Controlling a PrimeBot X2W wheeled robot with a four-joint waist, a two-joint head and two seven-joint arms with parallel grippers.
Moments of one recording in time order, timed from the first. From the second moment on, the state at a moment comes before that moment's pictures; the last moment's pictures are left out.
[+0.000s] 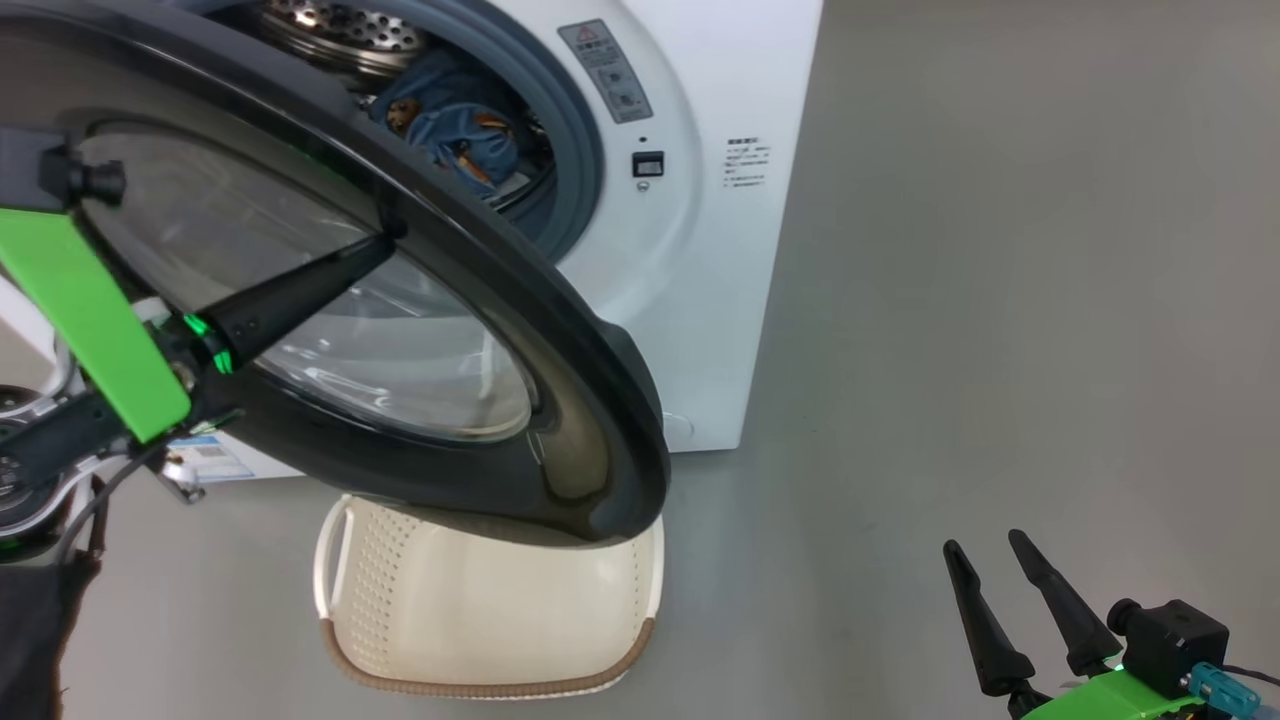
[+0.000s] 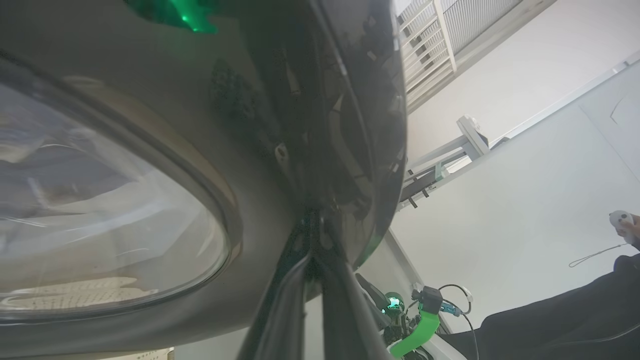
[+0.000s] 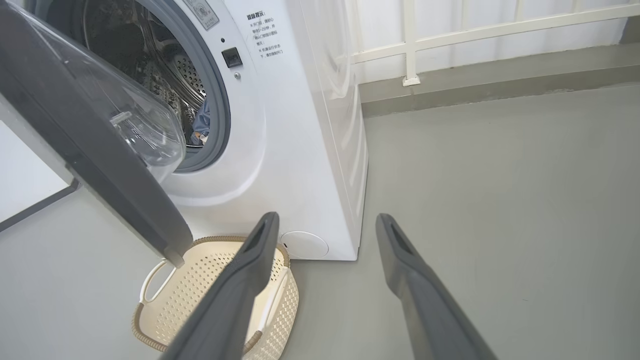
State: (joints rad) left arm -0.63 0.40 -0.17 -0.01 -1.45 -0.13 0.81; right arm 0.01 -0.19 0.12 0.19 0.42 0.13 -0.26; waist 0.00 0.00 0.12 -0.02
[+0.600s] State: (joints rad) left arm -0.35 0.46 -0.14 -0.02 -1.44 -0.13 0.62; right arm 0.02 -0.21 0.11 0.19 0.41 0.13 -0.26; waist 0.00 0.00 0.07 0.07
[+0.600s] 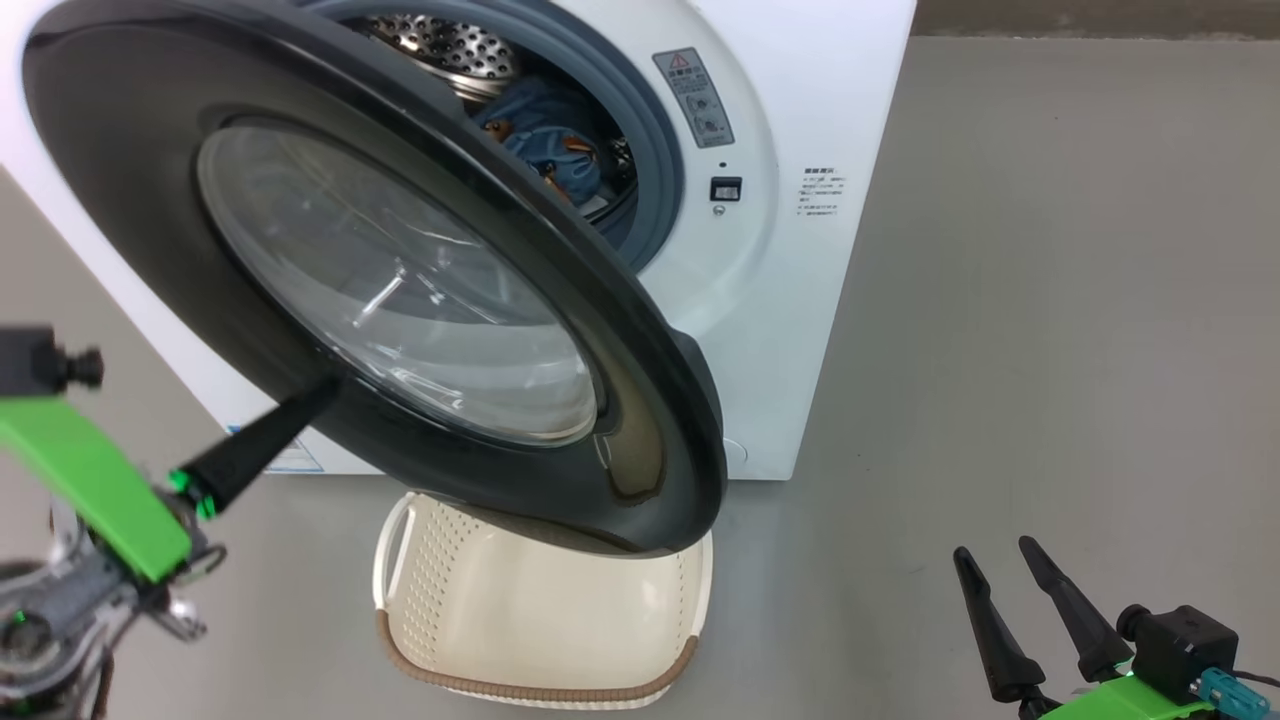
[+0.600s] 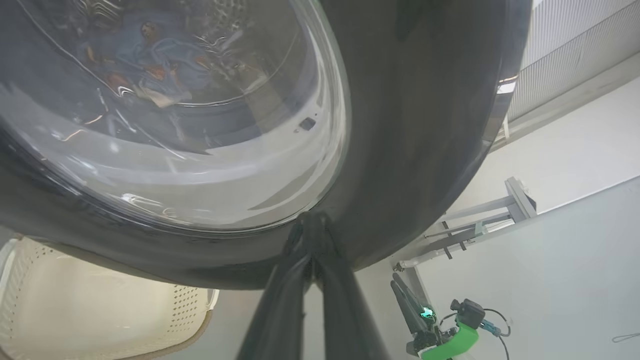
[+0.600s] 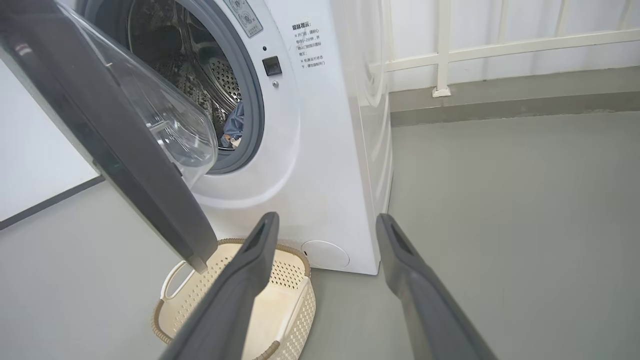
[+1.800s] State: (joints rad) left arm -0.06 0.46 -0.42 0.35 -1.14 -0.13 -0.23; right arm 0.05 -0.24 0.05 0.18 0.41 0.13 -0.26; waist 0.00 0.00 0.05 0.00
